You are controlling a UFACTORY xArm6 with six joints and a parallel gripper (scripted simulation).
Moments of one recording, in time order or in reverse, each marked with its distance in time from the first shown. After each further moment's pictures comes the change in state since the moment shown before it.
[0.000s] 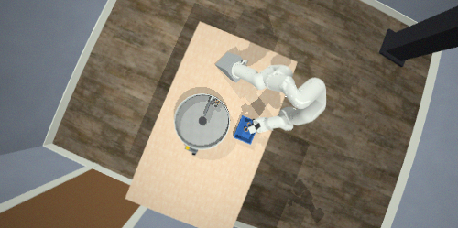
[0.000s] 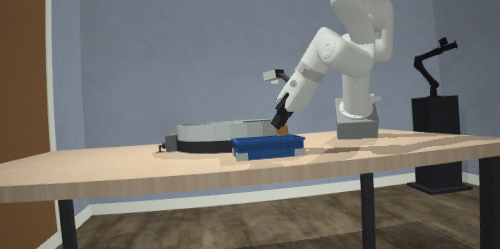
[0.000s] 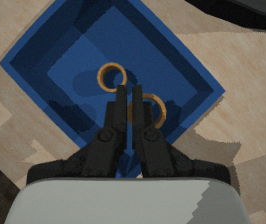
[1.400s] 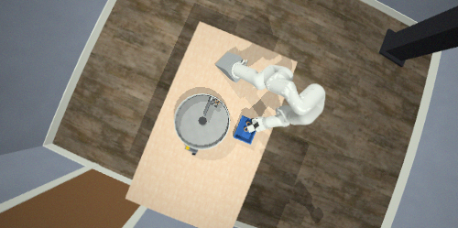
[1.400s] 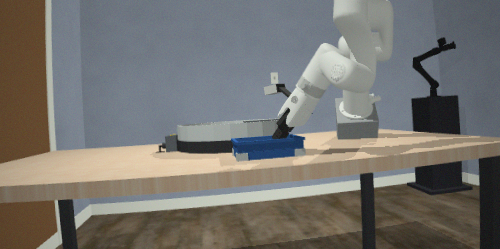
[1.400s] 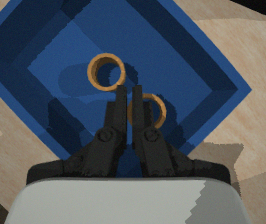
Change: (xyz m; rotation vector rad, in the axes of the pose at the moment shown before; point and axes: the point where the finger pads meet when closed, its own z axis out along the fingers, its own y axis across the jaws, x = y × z) arm -0.026 0.000 0.032 0.000 0.000 0.000
